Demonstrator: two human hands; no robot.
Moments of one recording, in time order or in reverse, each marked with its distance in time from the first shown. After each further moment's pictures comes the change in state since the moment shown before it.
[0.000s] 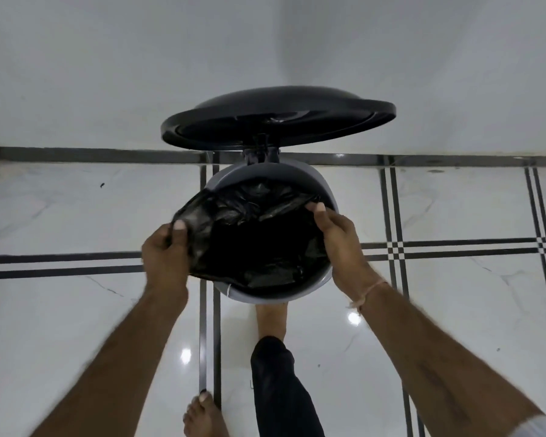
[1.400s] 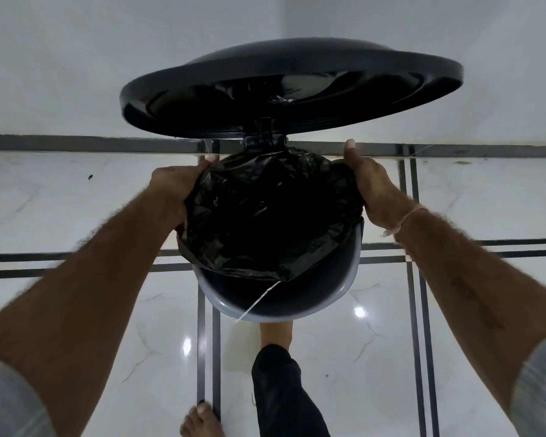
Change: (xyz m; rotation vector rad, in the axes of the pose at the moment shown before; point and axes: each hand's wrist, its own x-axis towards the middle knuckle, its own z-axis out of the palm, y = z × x) left_hand 0.105 0.052 0.067 0.169 -0.174 -0.198; right_hand 0.115 -0.045 -0.020 -0.265 -0.078 0.055
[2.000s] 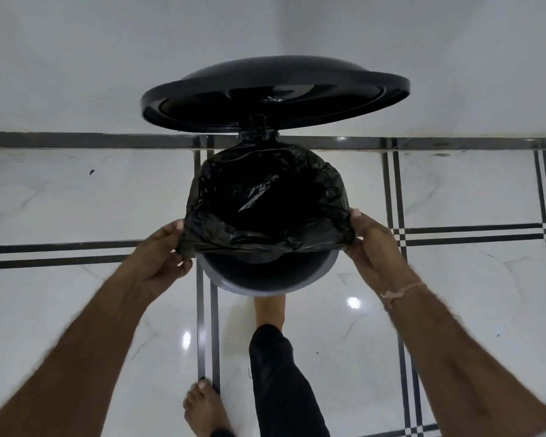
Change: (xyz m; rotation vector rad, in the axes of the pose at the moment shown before) left_hand -0.073 -0.092 -0.063 -0.322 -0.304 -0.226; right_hand -0.090 0.095 -0.016 0.596 0.072 0.077
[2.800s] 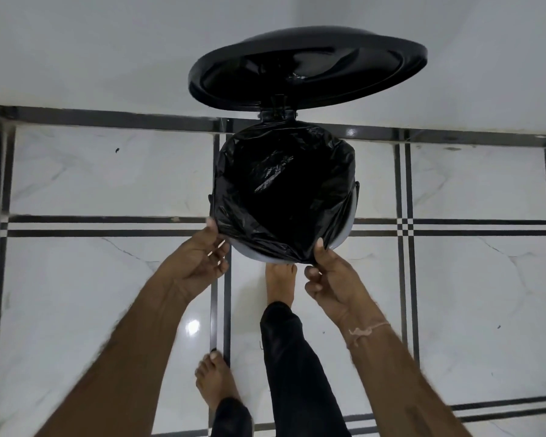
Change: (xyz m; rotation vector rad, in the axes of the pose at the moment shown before) left_hand -0.052 -0.041 0.005 -0.155 -0.055 -0.078; right_hand -0.103 0.069 0.056 0.158 -0.014 0.313
